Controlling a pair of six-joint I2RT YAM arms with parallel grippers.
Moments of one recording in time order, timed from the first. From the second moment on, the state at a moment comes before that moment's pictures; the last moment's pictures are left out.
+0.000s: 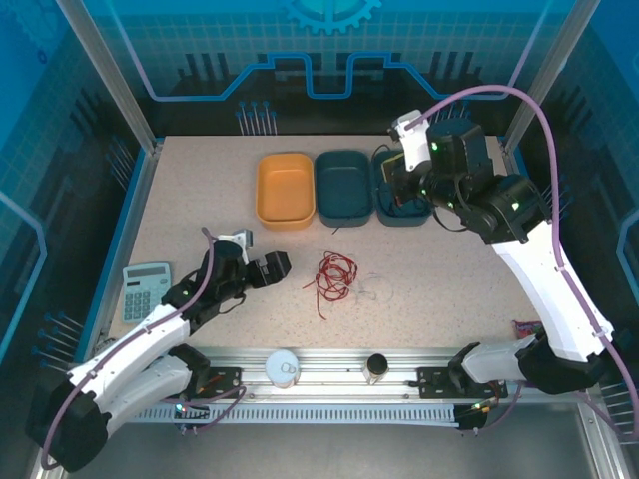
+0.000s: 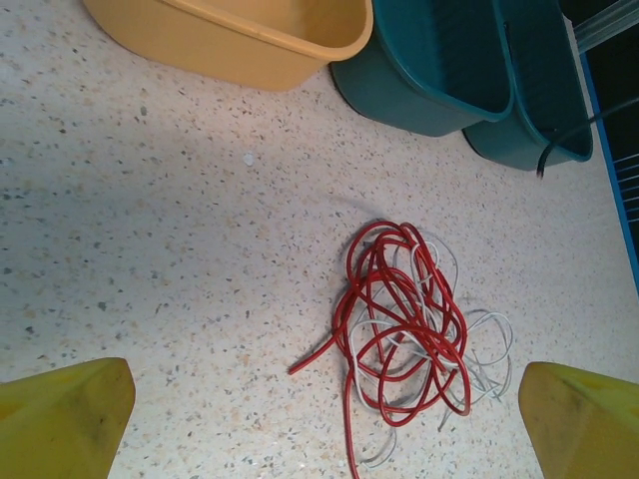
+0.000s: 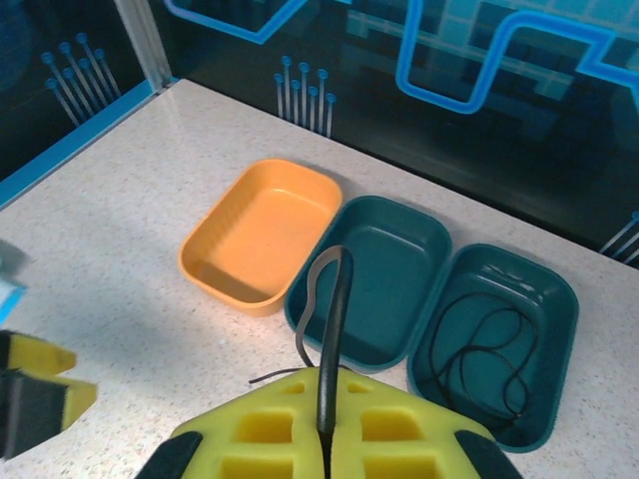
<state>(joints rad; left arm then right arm) -0.49 0.86 0.49 -0.25 0.06 -0.77 0.60 1.33 1.87 -1.05 0.12 0.04</state>
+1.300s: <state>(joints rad) -0.49 0.80 0.49 -0.37 -0.01 -0.74 0.25 1.63 2.01 -0.89 0.12 0.06</state>
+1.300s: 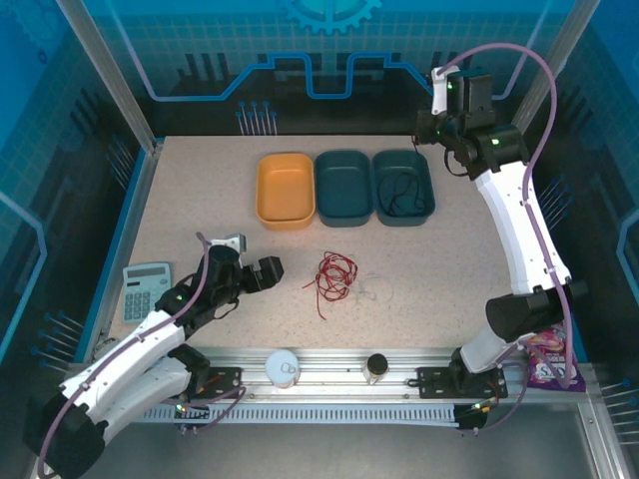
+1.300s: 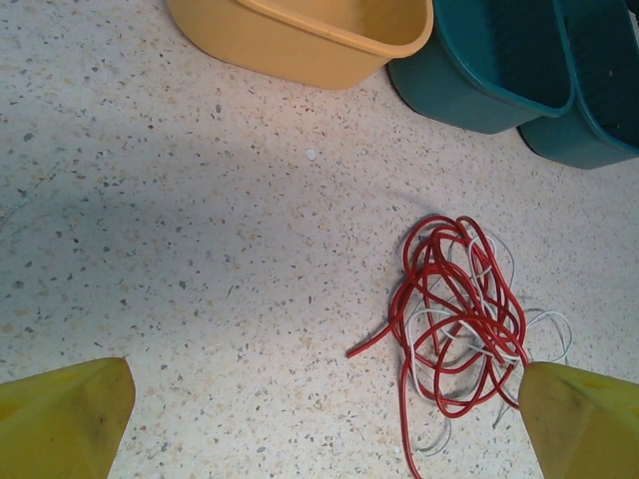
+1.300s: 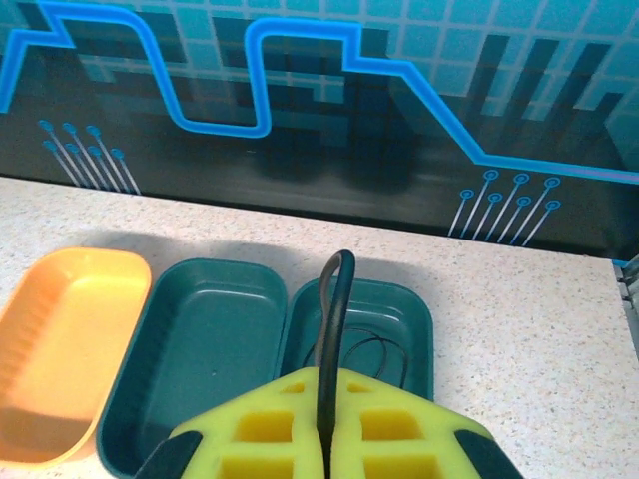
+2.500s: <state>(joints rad) -0.49 0.79 0.49 -0.39 -0.05 -0.72 0.20 1.98 1.84 -0.69 0.18 0.08</state>
